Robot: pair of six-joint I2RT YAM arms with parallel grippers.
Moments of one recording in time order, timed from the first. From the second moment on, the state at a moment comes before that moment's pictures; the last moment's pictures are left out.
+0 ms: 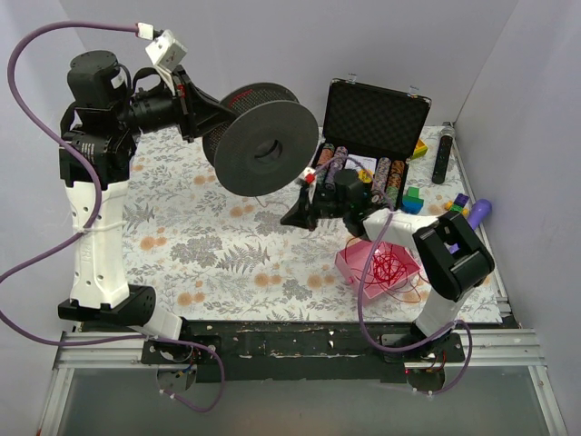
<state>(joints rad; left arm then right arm) -0.13 1.50 2.27 -0.85 0.99 -0.06 0.65 1.74 0.93 0.54 -0.89 -0.03</state>
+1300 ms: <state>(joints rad) -0.32 1.49 1.29 -0.40 0.23 -0.15 0.74 1.77 1.65 -0.36 -0.80 0.37</state>
